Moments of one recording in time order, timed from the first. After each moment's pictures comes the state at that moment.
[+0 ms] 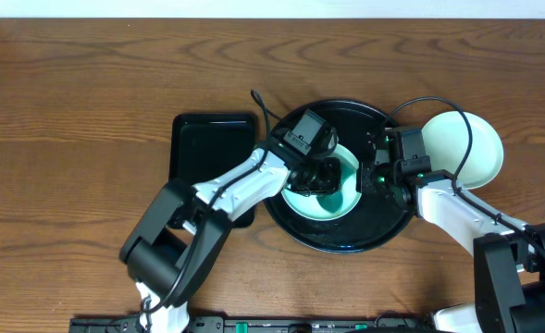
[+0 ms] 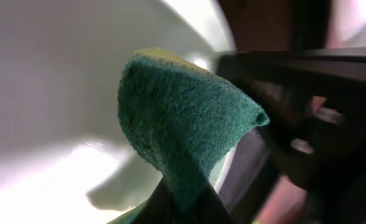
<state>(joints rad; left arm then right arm) -0.68 1.92 1.22 -0.39 0.48 -0.65 0.23 1.63 0.73 -0.14 -0.23 0.26</state>
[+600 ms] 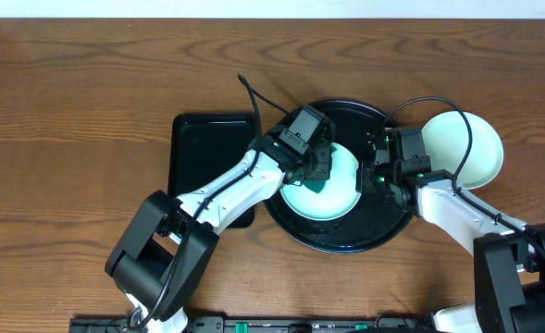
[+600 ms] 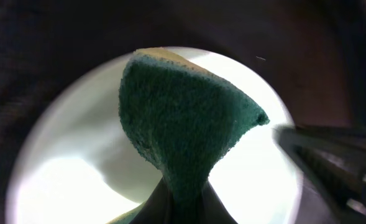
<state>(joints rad) -0.68 1.86 1.22 -0.41 0.10 -0.58 0.23 1.63 0.73 -0.14 -0.24 0.26</state>
